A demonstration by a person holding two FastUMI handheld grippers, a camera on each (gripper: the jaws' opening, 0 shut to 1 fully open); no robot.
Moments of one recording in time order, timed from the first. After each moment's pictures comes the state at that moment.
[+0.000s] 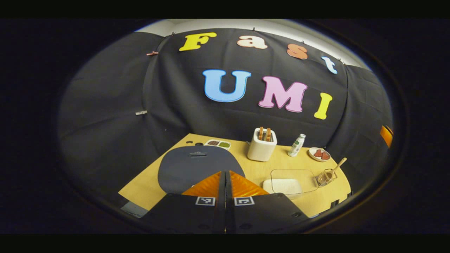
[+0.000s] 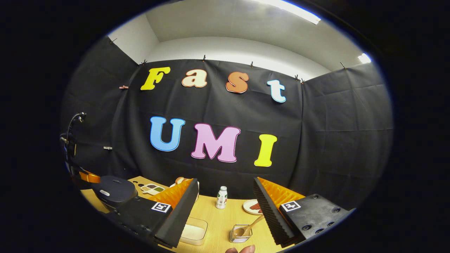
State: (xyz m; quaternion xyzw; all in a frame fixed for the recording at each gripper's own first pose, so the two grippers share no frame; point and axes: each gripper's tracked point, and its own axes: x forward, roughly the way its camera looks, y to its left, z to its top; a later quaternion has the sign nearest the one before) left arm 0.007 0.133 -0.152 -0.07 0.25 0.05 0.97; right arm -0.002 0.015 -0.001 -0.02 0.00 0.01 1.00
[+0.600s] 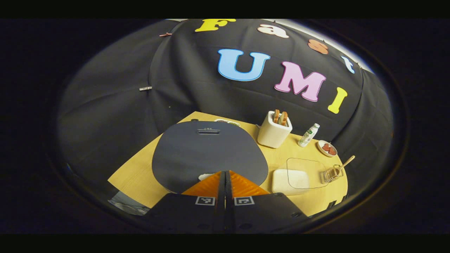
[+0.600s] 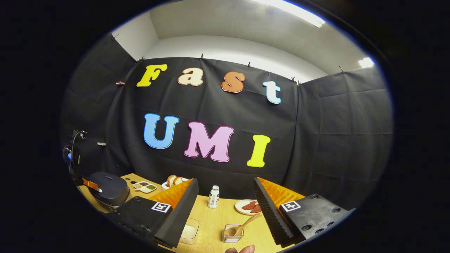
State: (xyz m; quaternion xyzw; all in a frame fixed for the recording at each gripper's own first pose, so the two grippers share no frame) left arm 0.015 0.158 -0.230 -0.11 0.33 0.08 0.94; right arm -0.001 0.002 -0.003 -0.04 0.00 -0.02 1.00
